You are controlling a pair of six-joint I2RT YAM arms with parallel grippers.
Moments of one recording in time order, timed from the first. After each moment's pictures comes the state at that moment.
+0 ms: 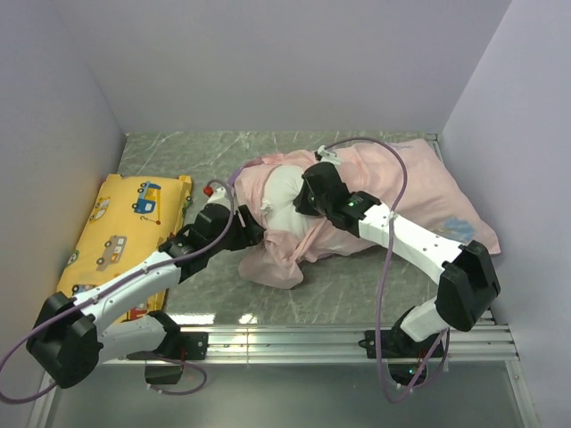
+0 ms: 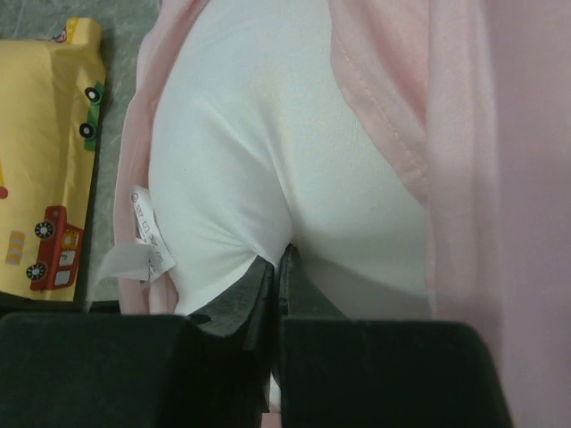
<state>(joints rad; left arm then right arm) -0.66 1.11 0.65 -0.09 -0.05 -0.79 0.72 1.48 1.17 -0.33 0.22 0.70</state>
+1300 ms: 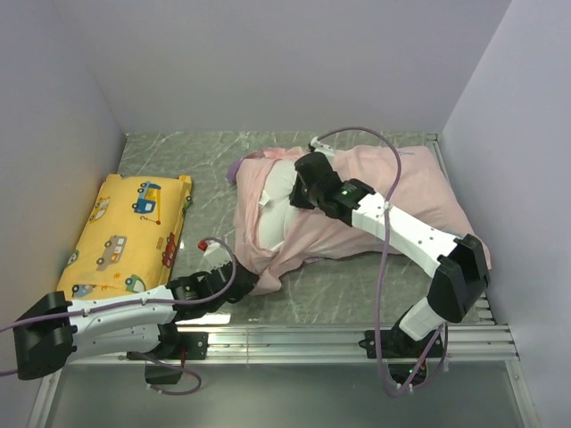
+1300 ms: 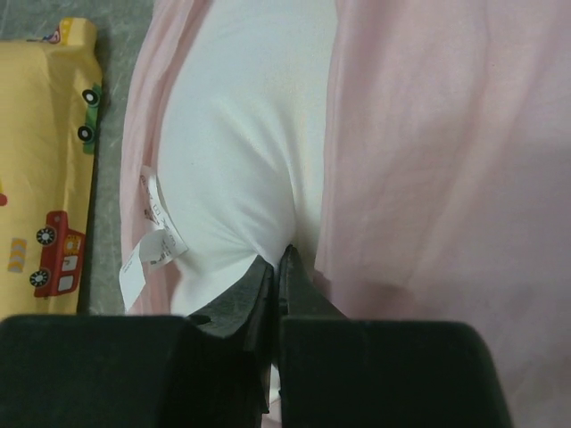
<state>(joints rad) -1.11 0.97 0.38 -0.18 -0.49 -1.33 0.75 1.57 1.35 -0.48 0.28 0.72</state>
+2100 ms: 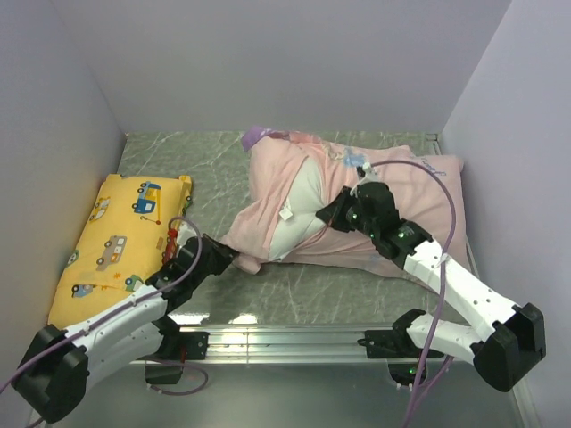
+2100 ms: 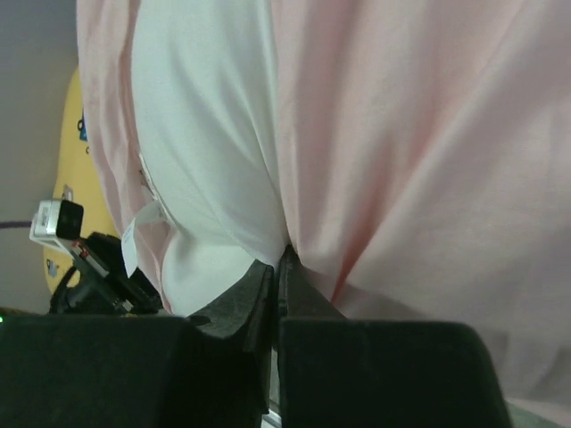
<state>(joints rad) -0.62 0.85 0.27 0.06 -0.23 -1.27 0.56 1.09 0.93 -0.33 -0.02 0.75</state>
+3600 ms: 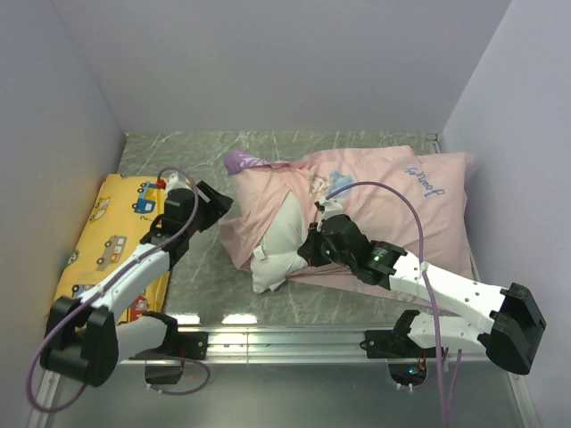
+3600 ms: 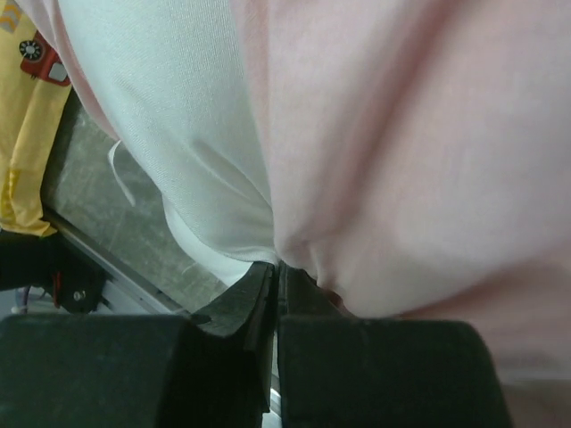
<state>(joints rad) -0.30 1.17 0.61 0.06 -0.04 -0.91 0.90 1.11 0.74 -0.27 0.12 0.63</state>
